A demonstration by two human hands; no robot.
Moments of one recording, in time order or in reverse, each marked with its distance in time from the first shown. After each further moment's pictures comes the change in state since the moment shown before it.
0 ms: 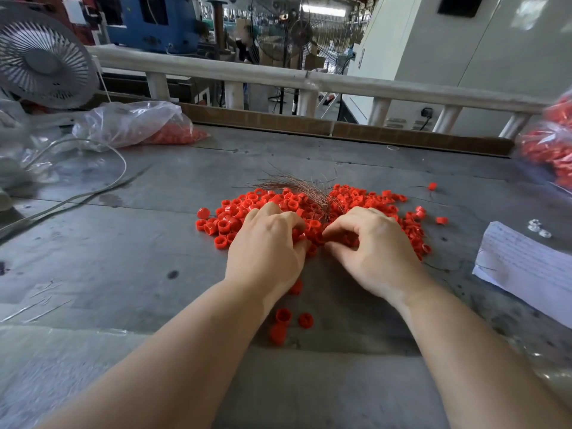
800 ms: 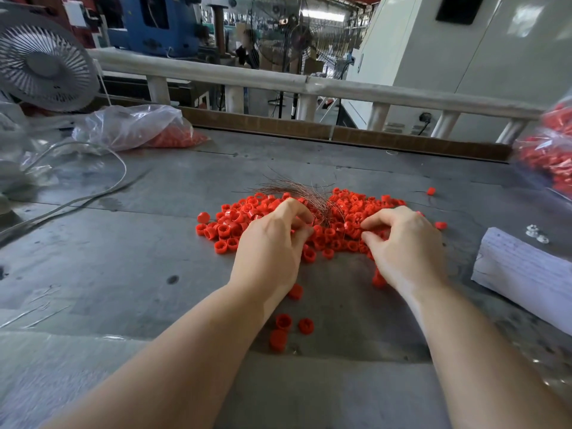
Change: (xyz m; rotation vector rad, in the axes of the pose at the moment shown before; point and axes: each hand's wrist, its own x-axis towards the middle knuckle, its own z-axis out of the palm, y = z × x) left_hand 0.001 0.008 -0.001 -0.332 0.113 0.036; right_hand 0.002 0.016 -0.010 -0.070 0.160 0.373
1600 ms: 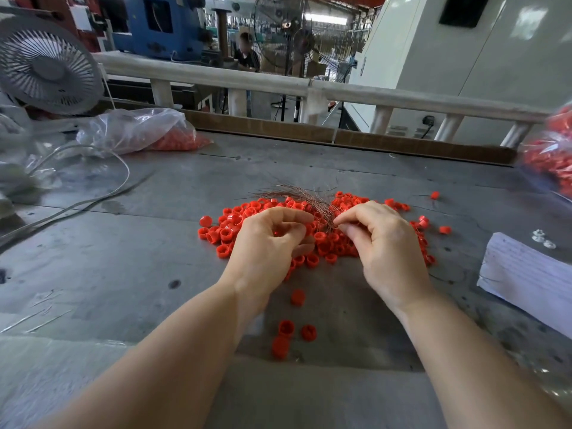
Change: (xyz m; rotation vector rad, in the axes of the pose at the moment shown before) left_hand 0.003 -0.001 -0.007 -0.758 -0.082 -0.393; right_hand -0.002 -0.010 0.014 0.283 0.078 -0.440
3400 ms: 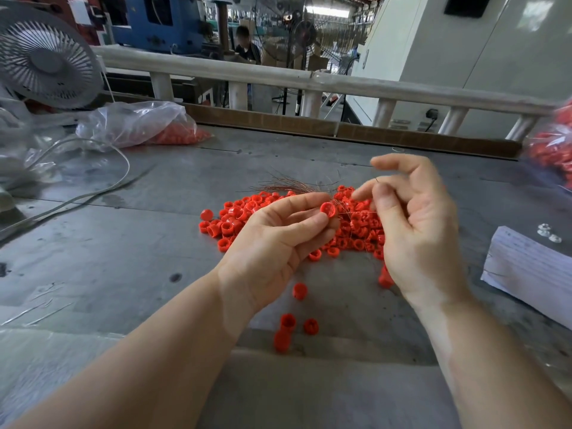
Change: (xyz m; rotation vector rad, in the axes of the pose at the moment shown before) left_hand -0.004 0.010 0.001 -0.562 -0.262 -0.152; right_hand 0.002 -0.021 -0.016 0.458 0.185 0.024
